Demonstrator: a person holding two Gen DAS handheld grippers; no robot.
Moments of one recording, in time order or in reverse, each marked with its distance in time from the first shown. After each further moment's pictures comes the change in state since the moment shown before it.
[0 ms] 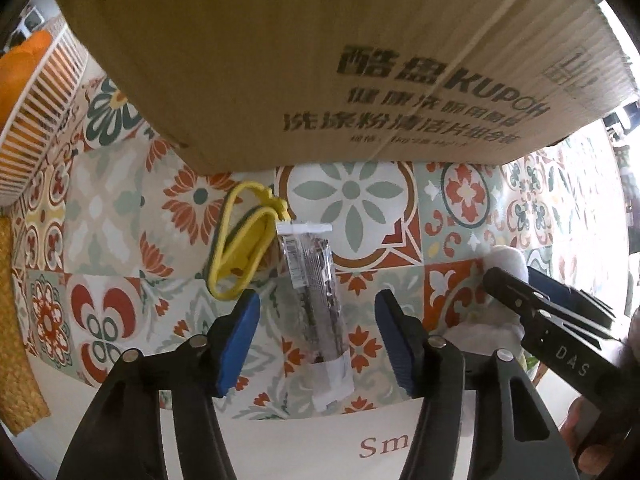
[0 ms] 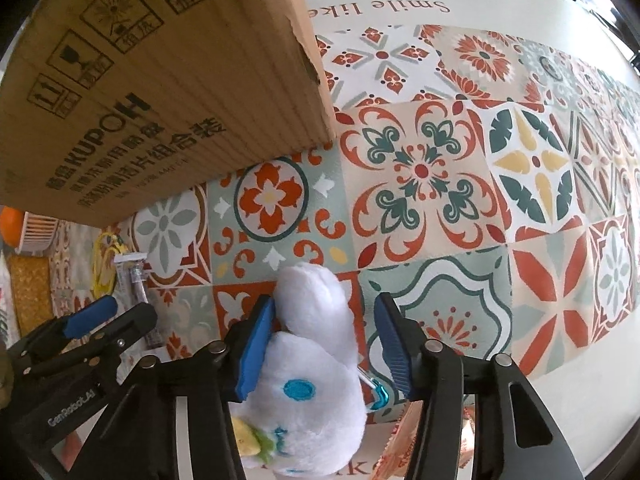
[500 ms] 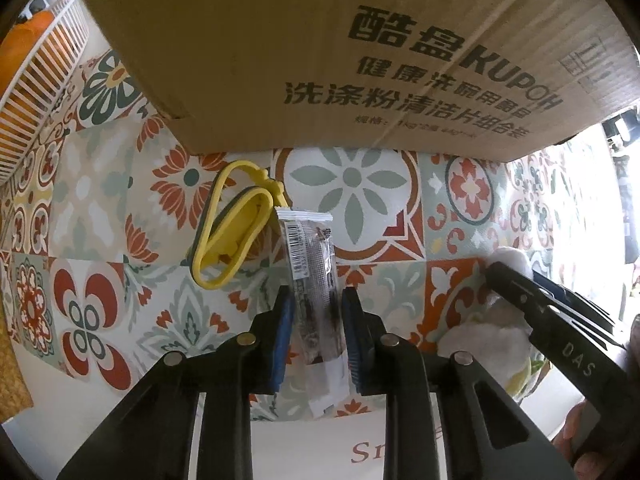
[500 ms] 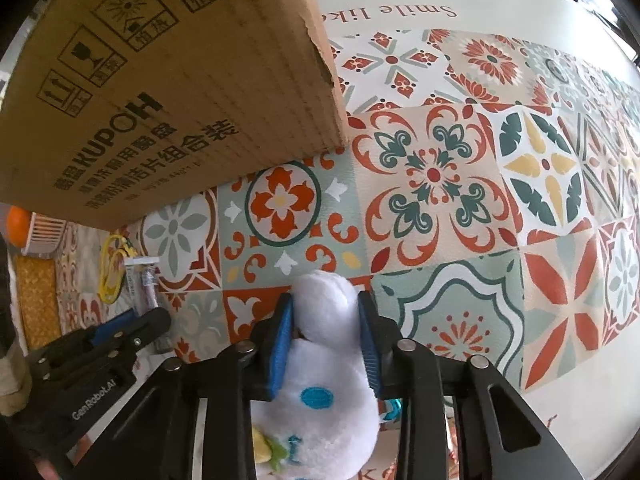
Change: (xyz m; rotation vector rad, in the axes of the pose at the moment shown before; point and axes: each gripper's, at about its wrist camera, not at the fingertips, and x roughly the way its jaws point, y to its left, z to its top) left arm 0.017 0.006 -0.015 -0.023 0.006 -0.040; right arm 0.002 0.007 0.005 0.005 -0.029 0.035
